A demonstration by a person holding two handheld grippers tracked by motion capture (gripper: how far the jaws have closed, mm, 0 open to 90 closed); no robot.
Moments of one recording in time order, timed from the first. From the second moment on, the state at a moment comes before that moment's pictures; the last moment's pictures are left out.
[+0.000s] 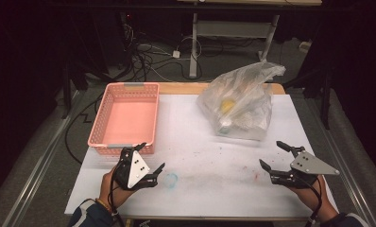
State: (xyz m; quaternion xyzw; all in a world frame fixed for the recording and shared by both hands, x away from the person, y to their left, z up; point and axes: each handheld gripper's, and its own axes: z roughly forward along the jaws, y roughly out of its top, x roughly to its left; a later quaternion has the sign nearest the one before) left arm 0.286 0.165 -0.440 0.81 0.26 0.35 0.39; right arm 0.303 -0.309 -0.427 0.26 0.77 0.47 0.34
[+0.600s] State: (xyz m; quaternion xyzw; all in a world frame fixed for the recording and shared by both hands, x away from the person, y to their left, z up) left arm 0.278 0.171 -0.452 0.82 0.26 0.33 0.39; right arm 0.289 -0.299 -0.453 0.25 0.79 0.46 0.32
